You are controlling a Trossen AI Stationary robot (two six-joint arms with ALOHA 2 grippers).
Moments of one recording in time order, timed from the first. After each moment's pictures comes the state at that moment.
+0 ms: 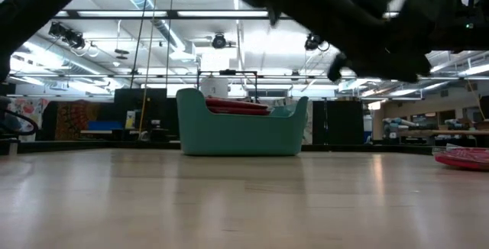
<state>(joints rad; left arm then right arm) -0.12 2.40 1.97 -0.03 -0.22 -0.22 0.01 0.29 0.01 0.44 0.32 -0.13</state>
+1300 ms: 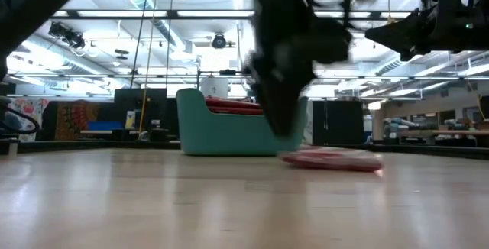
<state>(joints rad) -0.22 2.50 2.30 -1.28 -0.22 -0.46 0.01 0.29 0.01 0.44 0.32 -0.13</state>
